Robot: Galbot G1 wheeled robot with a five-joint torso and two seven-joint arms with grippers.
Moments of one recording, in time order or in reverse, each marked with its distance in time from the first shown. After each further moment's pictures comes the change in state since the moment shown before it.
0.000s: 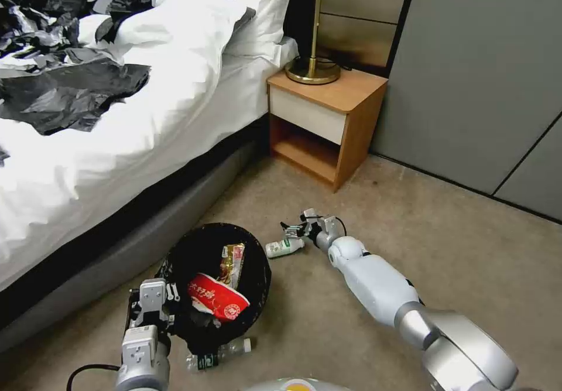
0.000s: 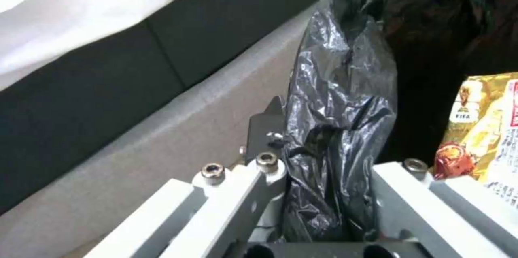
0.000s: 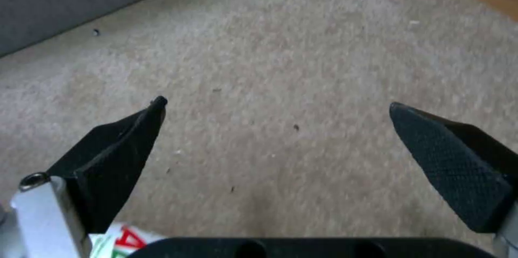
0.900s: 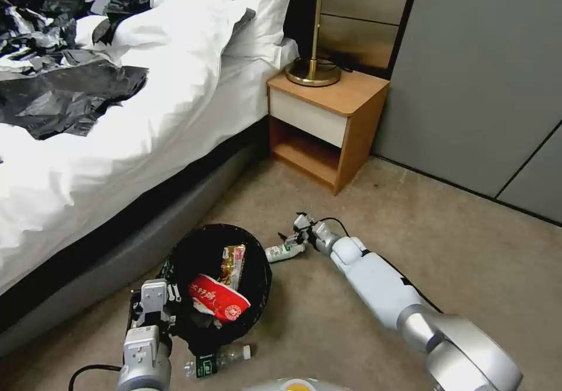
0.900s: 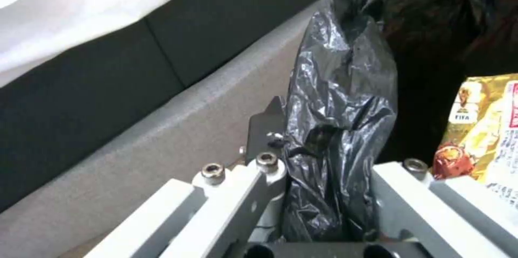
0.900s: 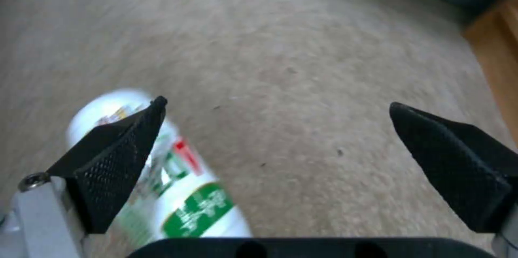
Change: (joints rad) left arm -0.005 -0.001 0.004 0.006 0.001 0.001 0.000; right arm -0.012 -0.005 0.014 0.034 -0.666 0.159 -0.126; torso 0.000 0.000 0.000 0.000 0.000
